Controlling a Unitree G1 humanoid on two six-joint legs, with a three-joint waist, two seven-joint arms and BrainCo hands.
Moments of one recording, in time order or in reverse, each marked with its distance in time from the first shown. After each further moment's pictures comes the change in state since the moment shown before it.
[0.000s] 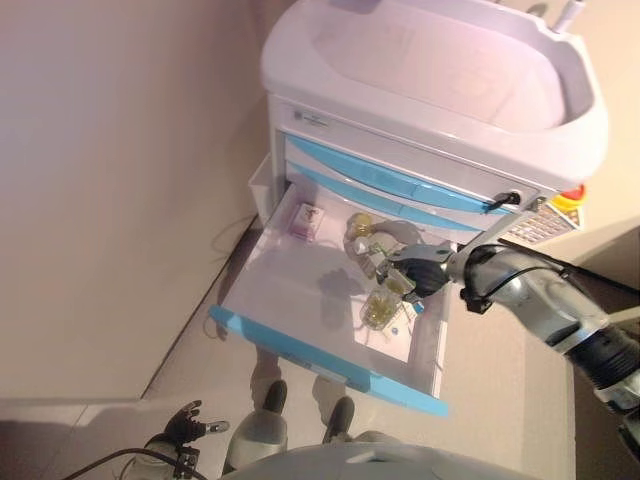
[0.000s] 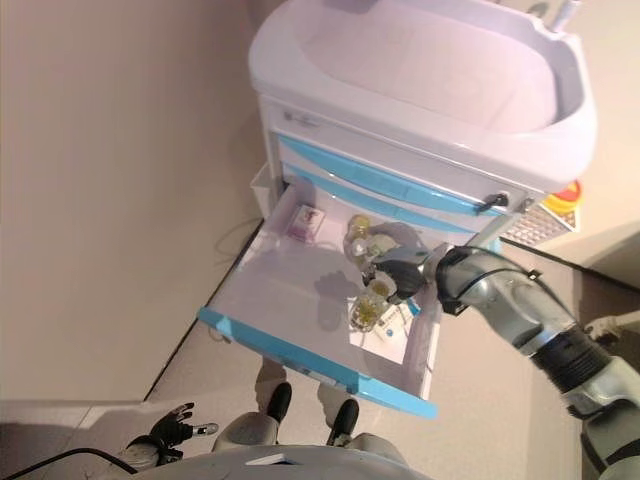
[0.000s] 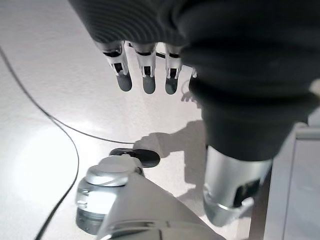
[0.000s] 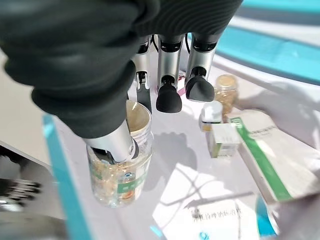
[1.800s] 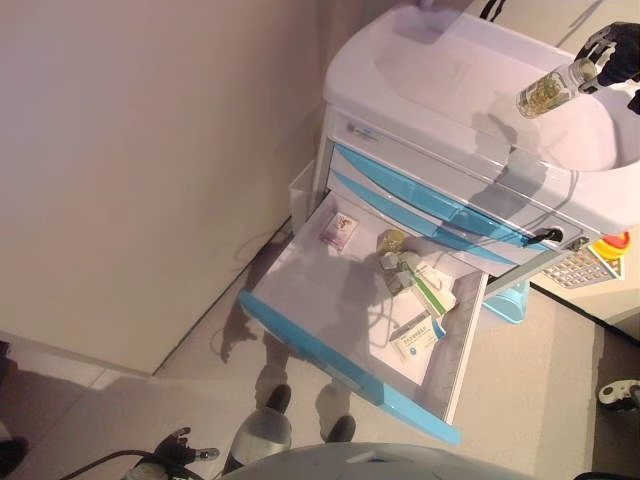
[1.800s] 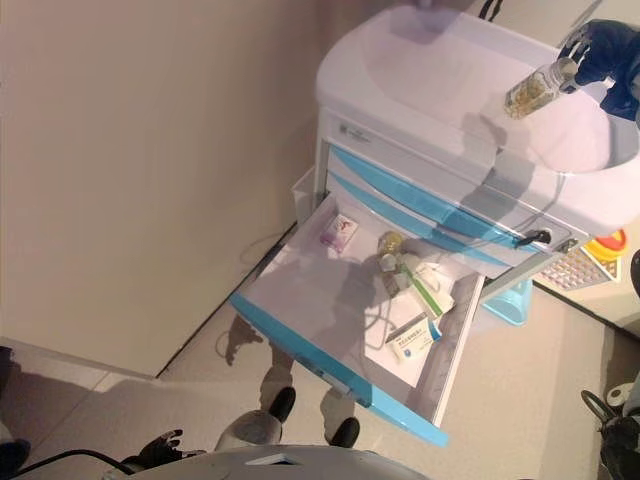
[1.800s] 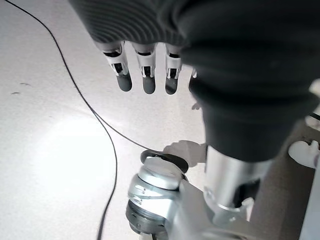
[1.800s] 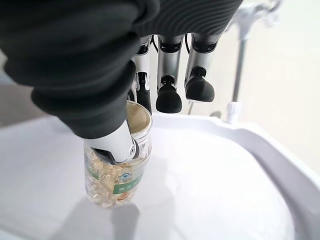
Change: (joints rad) left arm 0.022 0.045 -0.085 0.068 -0.030 0.017 0.013; right arm -1.062 -0.117 0.486 1.168 0.057 0.176 -0.343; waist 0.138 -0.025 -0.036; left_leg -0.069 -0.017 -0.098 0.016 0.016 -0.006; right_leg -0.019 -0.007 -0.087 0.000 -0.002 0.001
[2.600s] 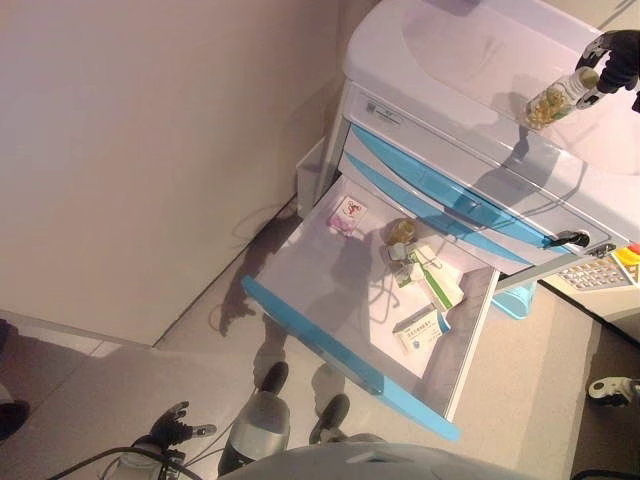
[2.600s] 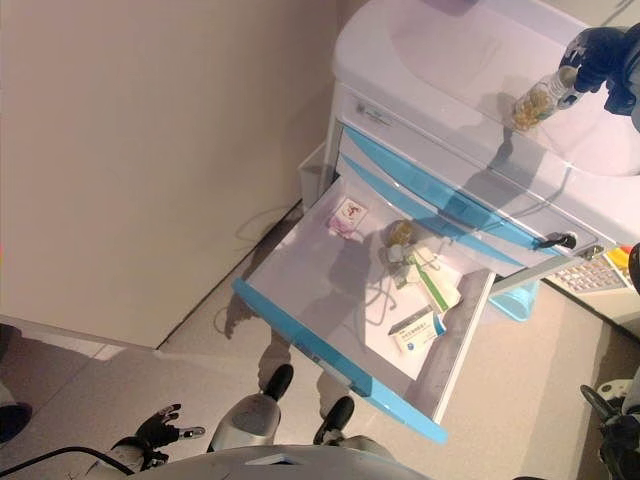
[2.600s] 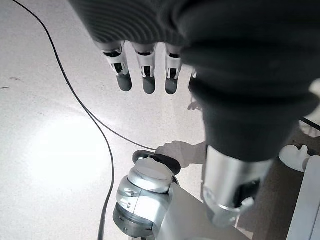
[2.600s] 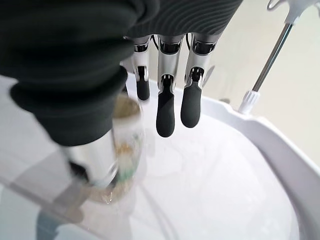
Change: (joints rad) left arm -0.007 0.031 -0.001 -0.099 -0.031 -0.023 0.000; right arm -0.039 0.011 0.041 0.012 -0.112 0.001 0.063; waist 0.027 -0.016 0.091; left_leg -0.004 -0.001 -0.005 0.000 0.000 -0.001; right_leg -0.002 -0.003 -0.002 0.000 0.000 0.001
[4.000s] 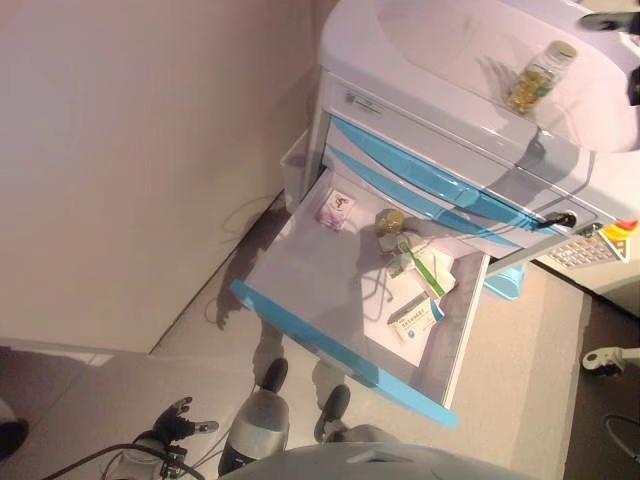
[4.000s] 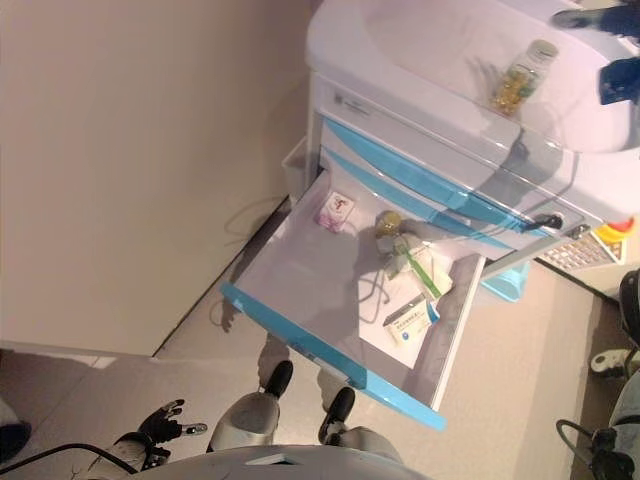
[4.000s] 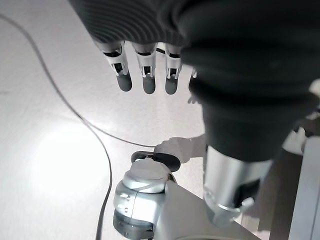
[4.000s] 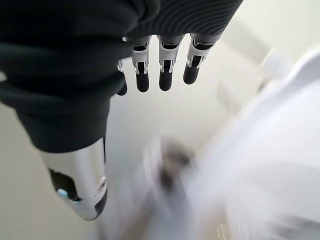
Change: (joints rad) left arm -0.017 -0.002 -0.026 0.014 0.042 -0.015 -0.015; right arm 0.501 0.012 -0.896 -0.231 0.870 -0.197 -0.625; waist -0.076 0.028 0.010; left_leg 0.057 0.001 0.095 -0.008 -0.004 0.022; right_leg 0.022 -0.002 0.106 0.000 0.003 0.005
